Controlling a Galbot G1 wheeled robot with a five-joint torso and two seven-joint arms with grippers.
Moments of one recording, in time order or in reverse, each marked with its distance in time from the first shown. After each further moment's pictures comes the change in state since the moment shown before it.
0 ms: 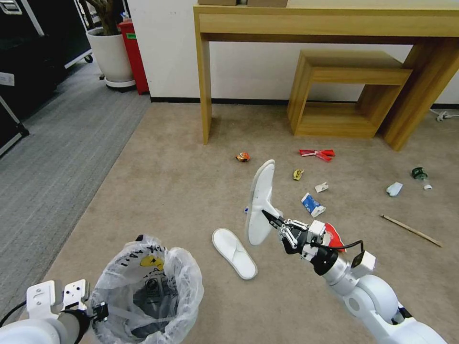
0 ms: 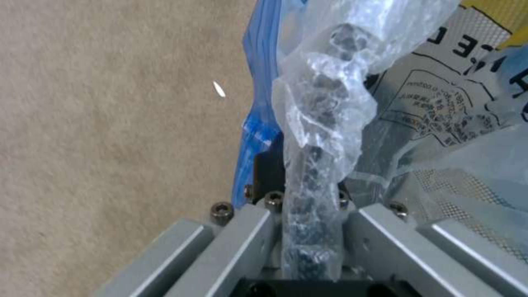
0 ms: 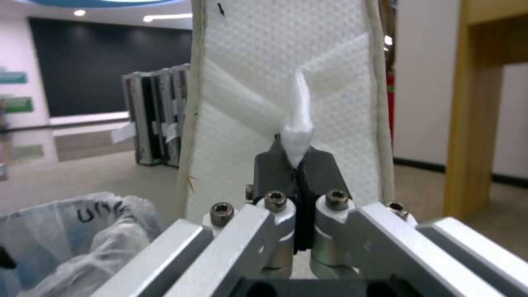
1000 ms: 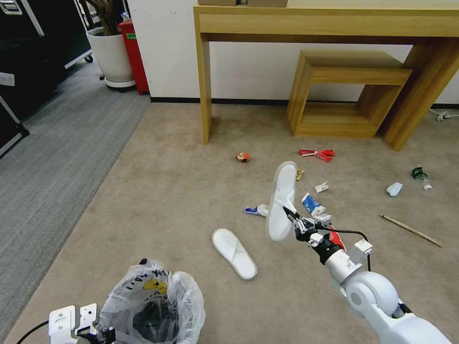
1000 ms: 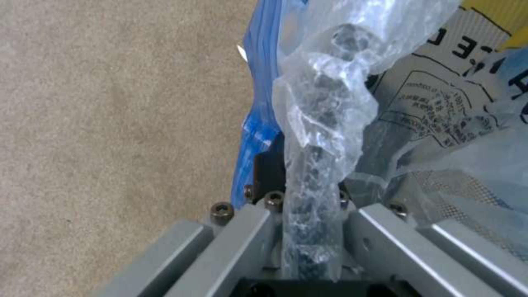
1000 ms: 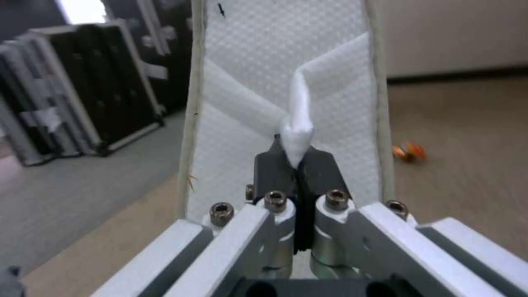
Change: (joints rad) left arm 0.043 -0.078 0.161 0.073 0.336 0.033 0.112; right arm 0.014 -0.026 -0.028 -0.051 0.071 -0.147 0.334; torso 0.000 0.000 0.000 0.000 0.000
